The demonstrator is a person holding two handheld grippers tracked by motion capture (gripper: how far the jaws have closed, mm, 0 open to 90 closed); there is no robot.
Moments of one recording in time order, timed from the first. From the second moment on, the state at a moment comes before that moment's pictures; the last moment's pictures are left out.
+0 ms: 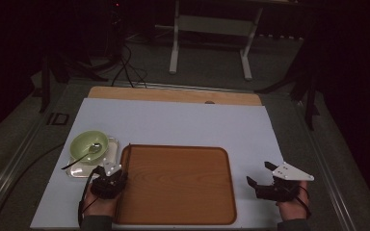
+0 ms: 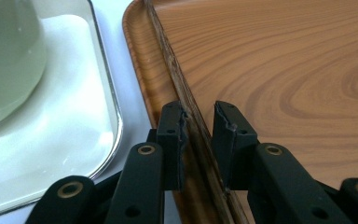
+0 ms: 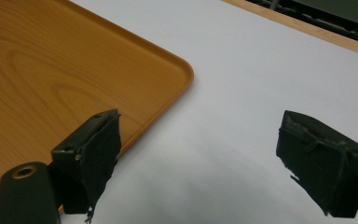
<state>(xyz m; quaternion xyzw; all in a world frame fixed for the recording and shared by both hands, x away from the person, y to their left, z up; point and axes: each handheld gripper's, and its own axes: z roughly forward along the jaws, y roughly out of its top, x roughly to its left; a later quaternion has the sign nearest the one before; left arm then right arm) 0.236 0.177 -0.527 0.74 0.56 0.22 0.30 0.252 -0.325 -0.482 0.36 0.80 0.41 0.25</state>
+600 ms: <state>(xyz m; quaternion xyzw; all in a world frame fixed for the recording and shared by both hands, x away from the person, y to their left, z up) 0.222 0.165 -0.529 0.76 0.55 0.22 0.27 0.252 -0.324 -0.482 0.36 0.80 0.41 0.25</state>
